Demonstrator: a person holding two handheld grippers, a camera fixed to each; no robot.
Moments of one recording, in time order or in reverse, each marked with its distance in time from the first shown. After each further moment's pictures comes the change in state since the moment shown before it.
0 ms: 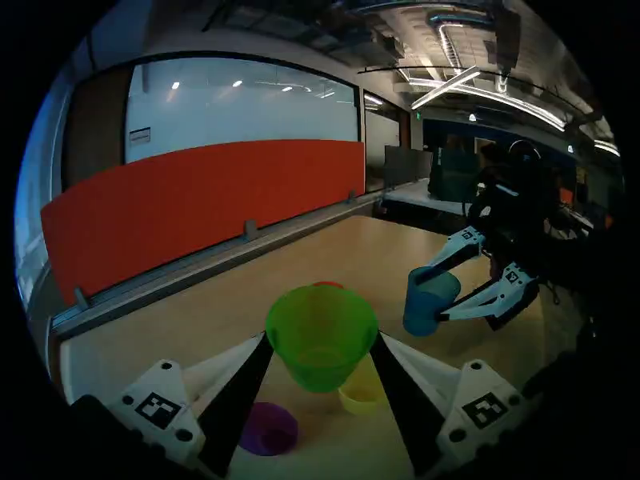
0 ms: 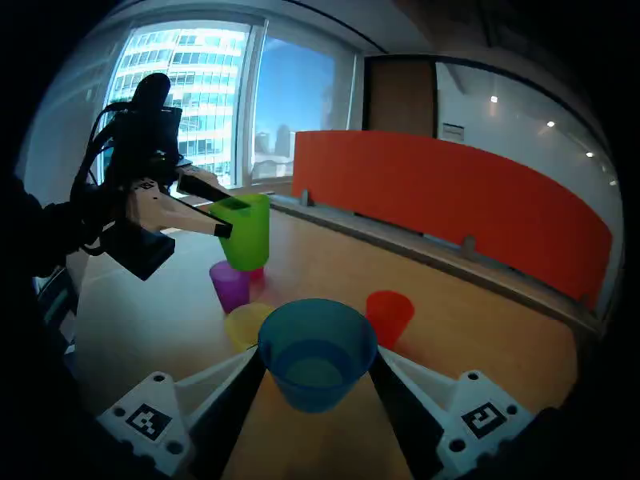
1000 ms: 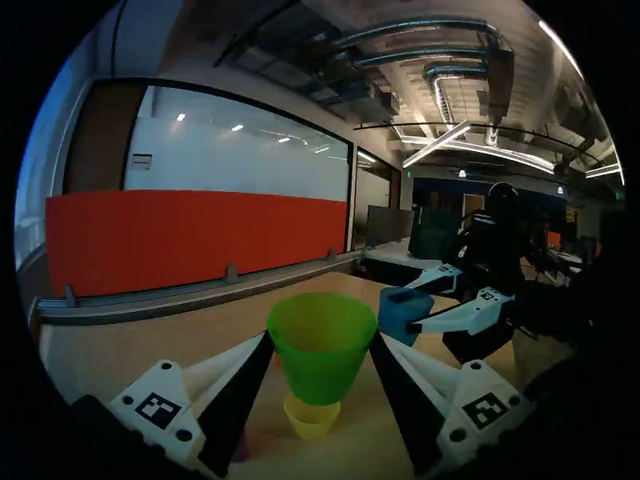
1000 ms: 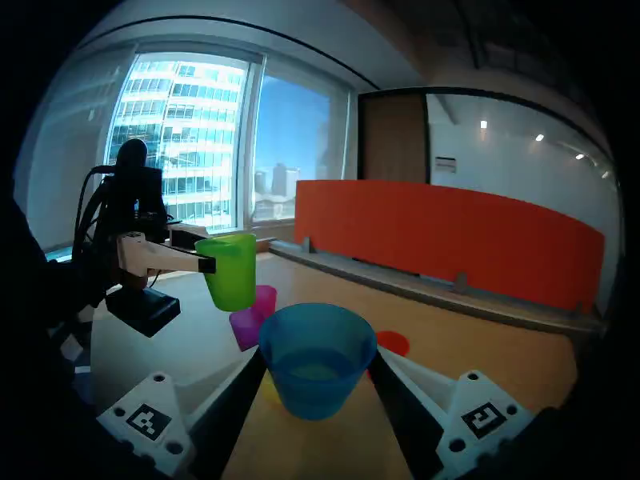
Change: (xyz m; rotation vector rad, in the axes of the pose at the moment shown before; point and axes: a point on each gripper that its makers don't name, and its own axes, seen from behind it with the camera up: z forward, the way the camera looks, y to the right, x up) left arm 0.036 0.054 -0.040 -0.056 0.248 -0.079; right arm 0.048 -0.021 -0.037 -0.006 0.174 0.024
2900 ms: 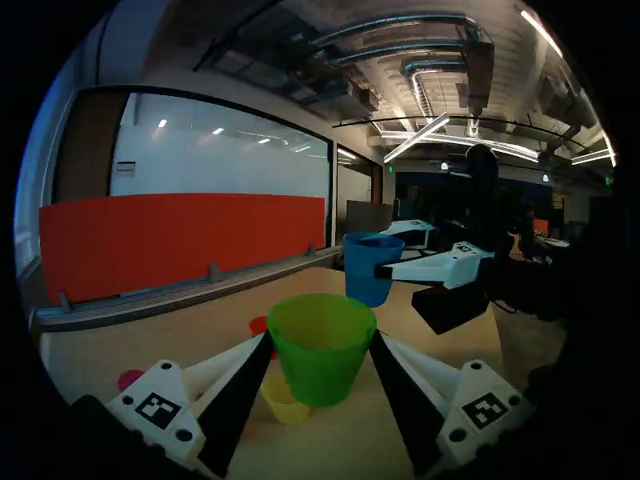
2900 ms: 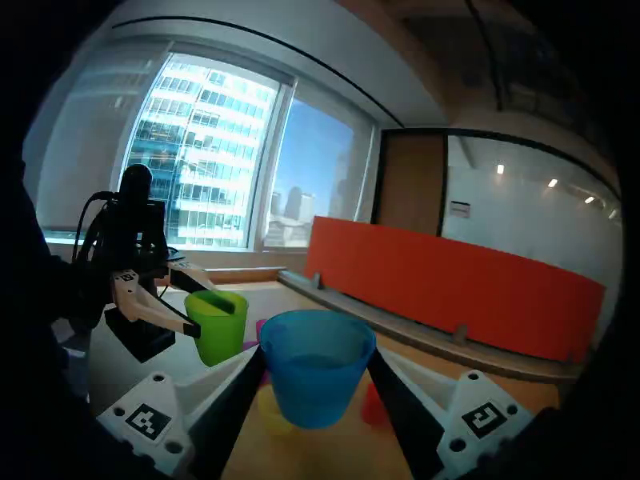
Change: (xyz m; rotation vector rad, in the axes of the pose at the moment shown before) left arm -0.020 0.036 -0.027 -0.071 -0.005 0.051; right arm 0.061 -0.024 0.004 0.033 0.118 -0.152
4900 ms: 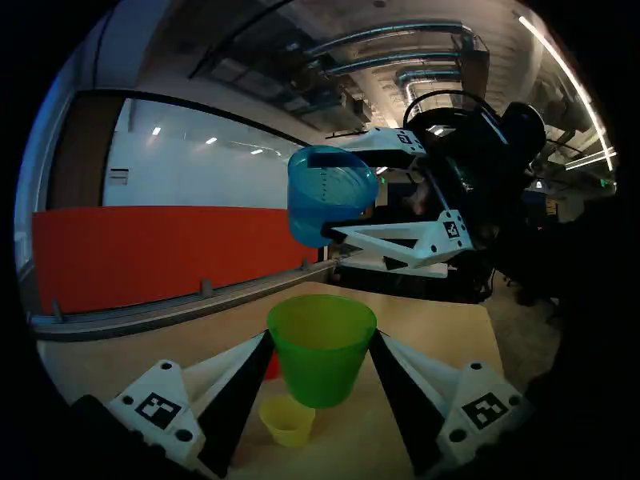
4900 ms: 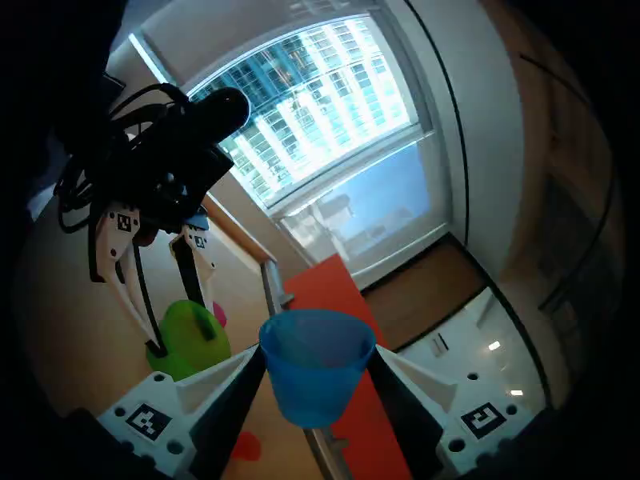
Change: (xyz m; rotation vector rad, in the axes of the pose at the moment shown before) left arm 0.026 -0.003 0.027 -0.034 0.052 0.000; right arm 0.126 0.030 0.061 0.021 0.001 -0.867
